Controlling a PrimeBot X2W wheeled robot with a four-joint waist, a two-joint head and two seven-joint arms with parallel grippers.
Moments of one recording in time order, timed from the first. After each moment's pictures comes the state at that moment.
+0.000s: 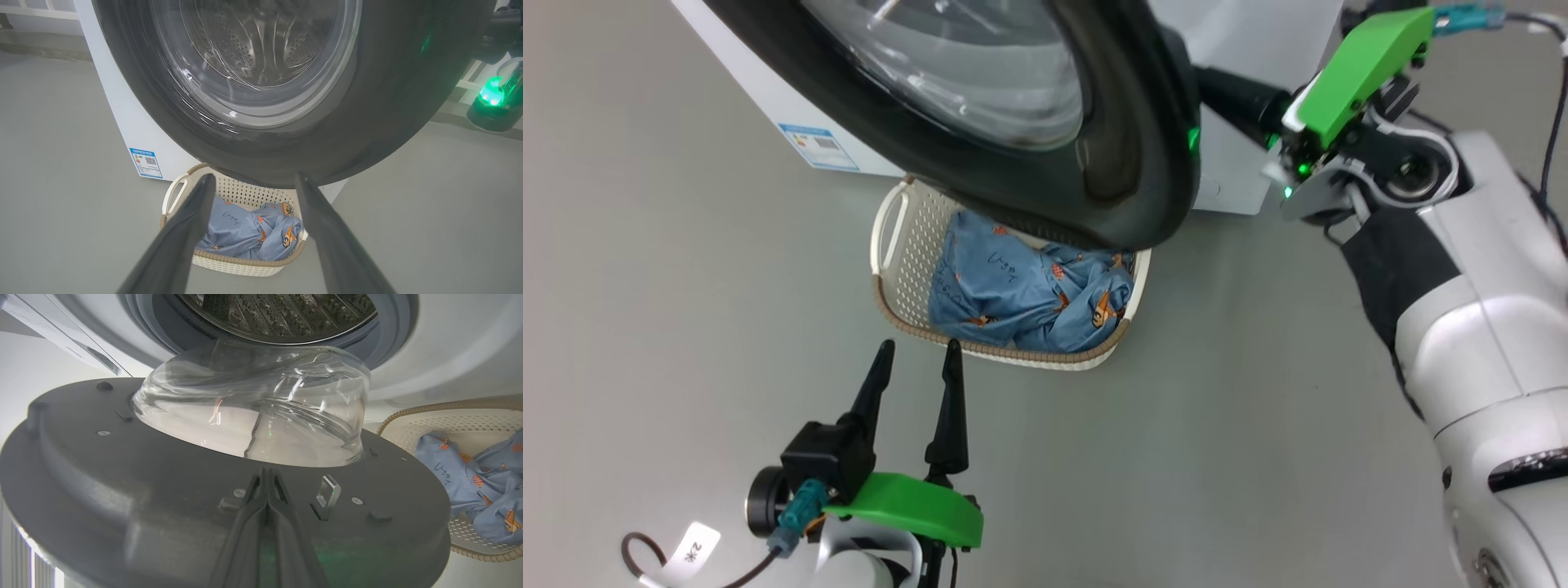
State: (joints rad) left arm -0.24 0.03 -0.42 0.14 -0.40 0.22 -0.26; right arm -1.14 -0.11 0.14 0.93 1.37 0.13 0.65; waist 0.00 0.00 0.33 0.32
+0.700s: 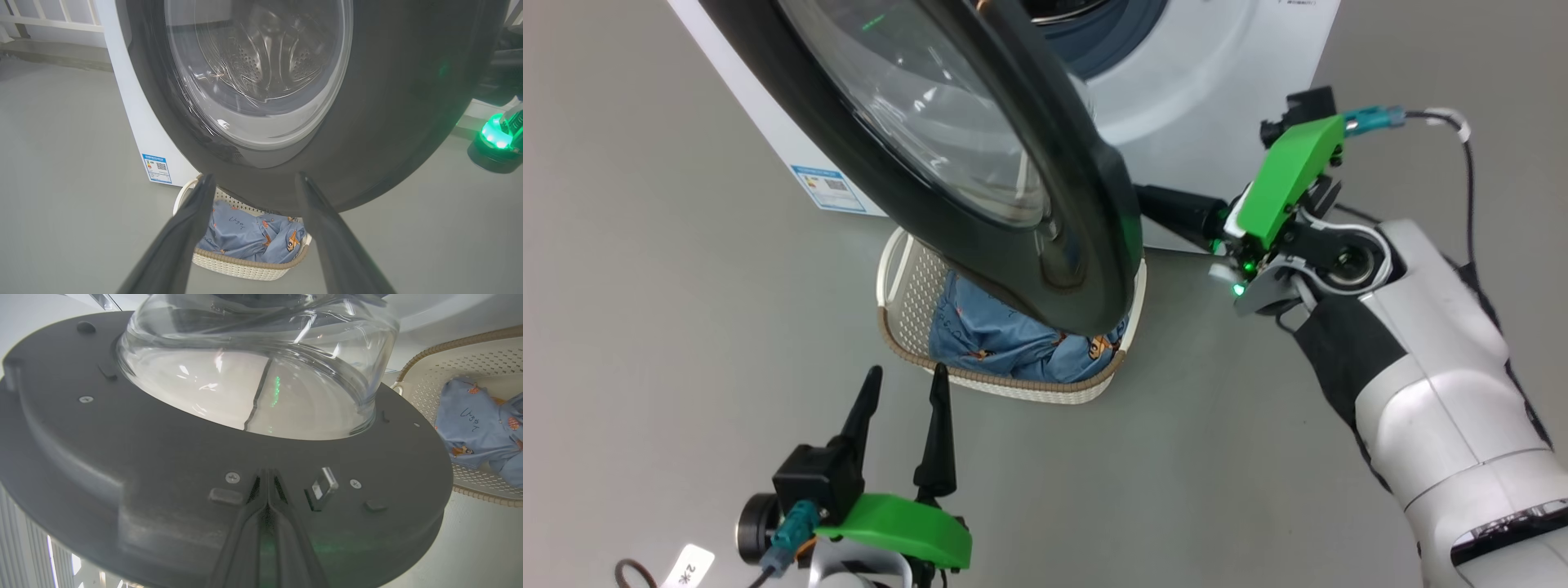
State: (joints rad) left arm -0.19 0.03 -0.39 0.15 -0.39 0.22 -0.26; right arm -1.00 -0.09 0.28 0.88 1.47 0.13 0.69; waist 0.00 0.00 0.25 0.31
